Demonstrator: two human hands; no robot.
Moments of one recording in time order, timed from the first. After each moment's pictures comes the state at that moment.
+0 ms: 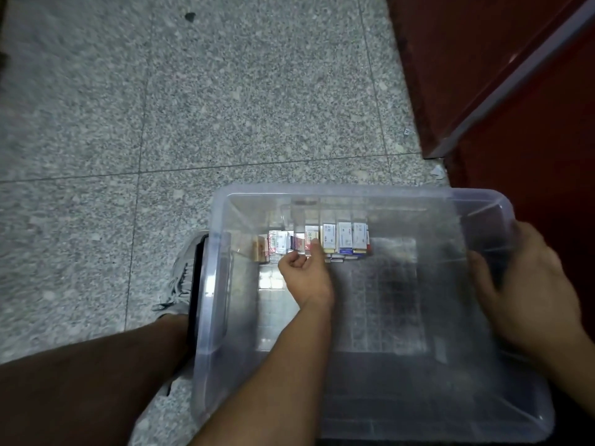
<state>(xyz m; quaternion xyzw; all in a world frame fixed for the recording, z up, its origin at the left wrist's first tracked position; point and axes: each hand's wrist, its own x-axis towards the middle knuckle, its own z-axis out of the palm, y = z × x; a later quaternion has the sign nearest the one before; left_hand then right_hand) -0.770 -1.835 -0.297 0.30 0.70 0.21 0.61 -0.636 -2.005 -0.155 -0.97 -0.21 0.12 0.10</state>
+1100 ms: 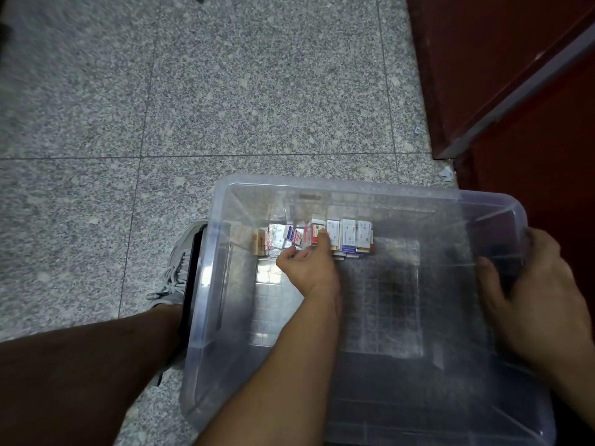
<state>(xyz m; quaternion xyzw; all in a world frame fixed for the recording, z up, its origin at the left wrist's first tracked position) -0.747 -1.830 -0.283 0.17 0.71 0.29 0.62 -0.635 -2.006 -0.159 -0.96 -0.21 0.12 0.13</state>
